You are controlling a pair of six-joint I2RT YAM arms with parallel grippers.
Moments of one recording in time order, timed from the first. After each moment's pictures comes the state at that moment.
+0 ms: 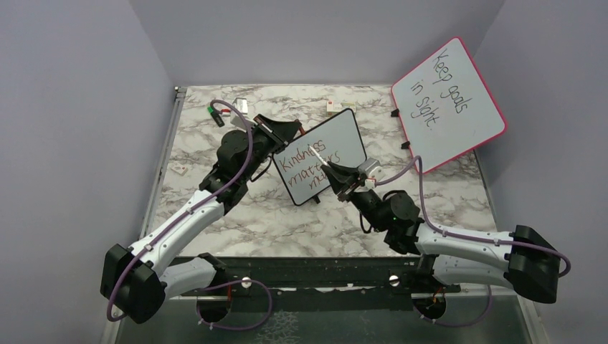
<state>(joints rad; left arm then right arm) -0.57 1.11 0.85 0.29 -0.03 -0.99 1.07 1.06 0.47 0.92 0.32 -0.15</state>
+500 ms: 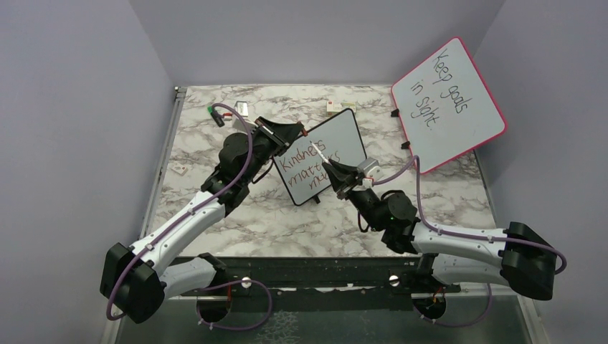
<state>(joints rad) -0.59 1.11 0.83 0.31 -0.05 -1.09 1.07 1.10 0.46 0.99 0.38 -0.19</state>
